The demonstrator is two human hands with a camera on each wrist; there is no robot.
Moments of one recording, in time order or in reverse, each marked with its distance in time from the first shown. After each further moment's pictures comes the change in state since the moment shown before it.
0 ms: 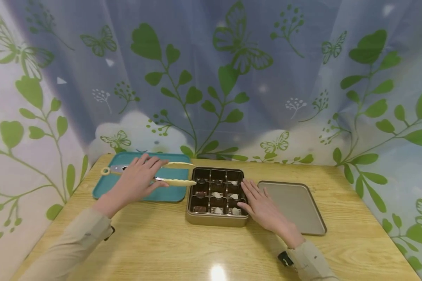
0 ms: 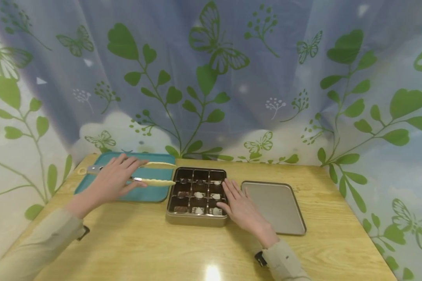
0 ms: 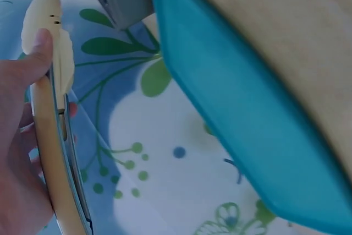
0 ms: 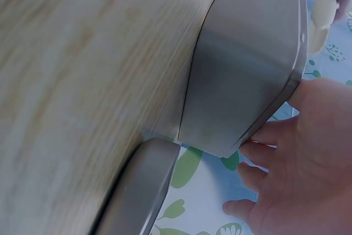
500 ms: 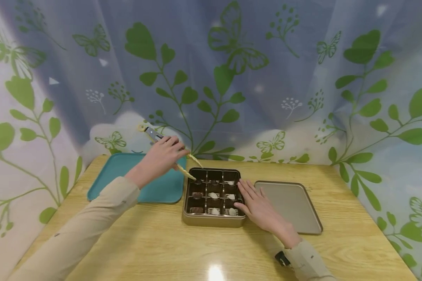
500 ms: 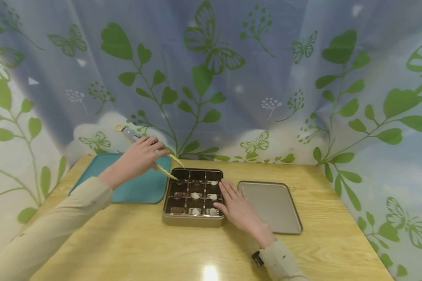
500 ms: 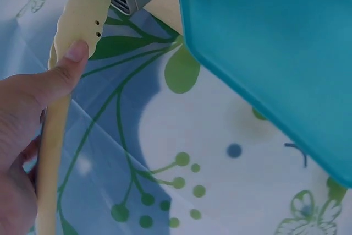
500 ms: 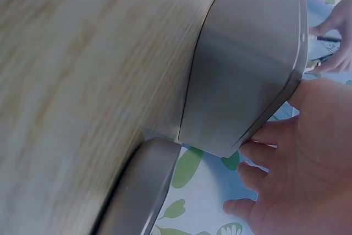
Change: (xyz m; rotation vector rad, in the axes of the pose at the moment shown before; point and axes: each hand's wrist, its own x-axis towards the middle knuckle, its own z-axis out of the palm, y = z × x) left_hand 0.091 0.007 0.008 0.307 -0.055 0.239; right_hand 0.000 0.000 -0.002 -0.004 -0.011 -0.006
